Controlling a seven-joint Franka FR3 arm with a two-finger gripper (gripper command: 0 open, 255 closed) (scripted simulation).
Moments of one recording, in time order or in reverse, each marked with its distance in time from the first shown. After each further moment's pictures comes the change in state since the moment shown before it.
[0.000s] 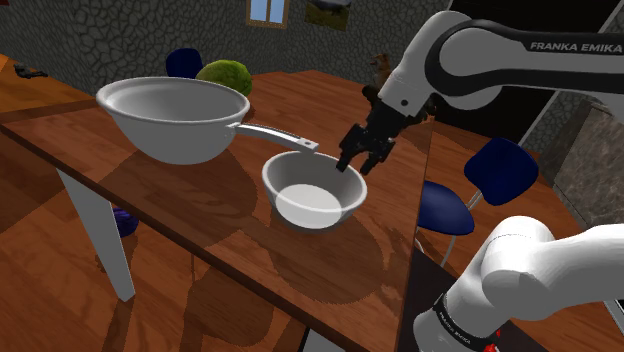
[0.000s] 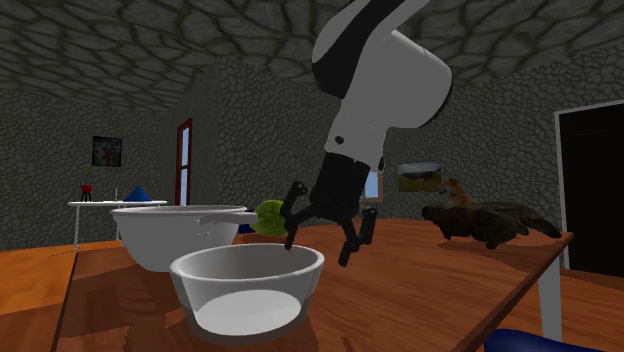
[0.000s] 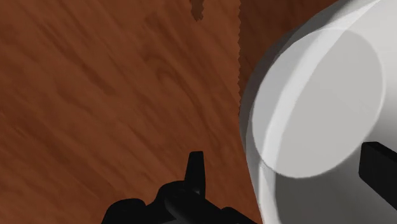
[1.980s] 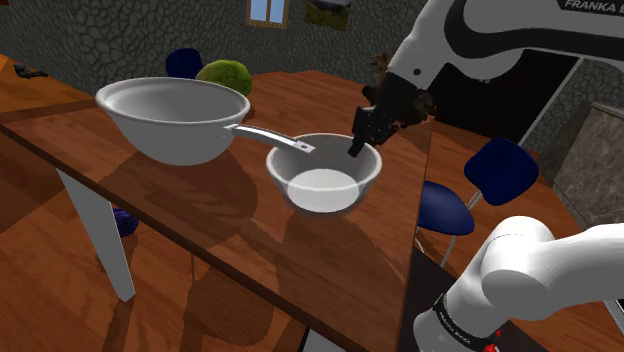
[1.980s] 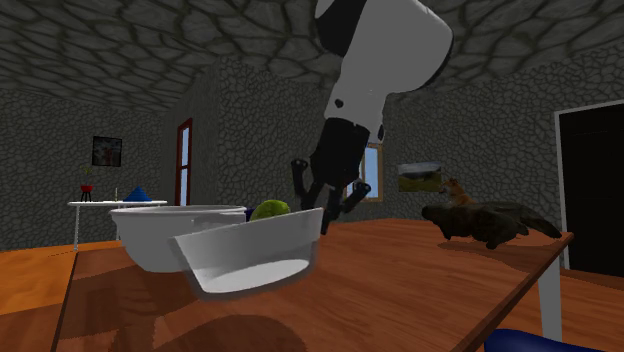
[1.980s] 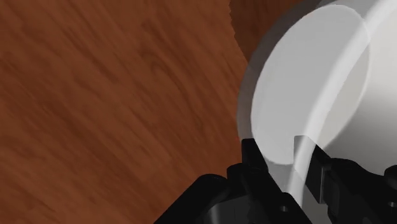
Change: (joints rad) arm -0.004 0.007 -0.010 0.143 -0.023 -0.133 0.041
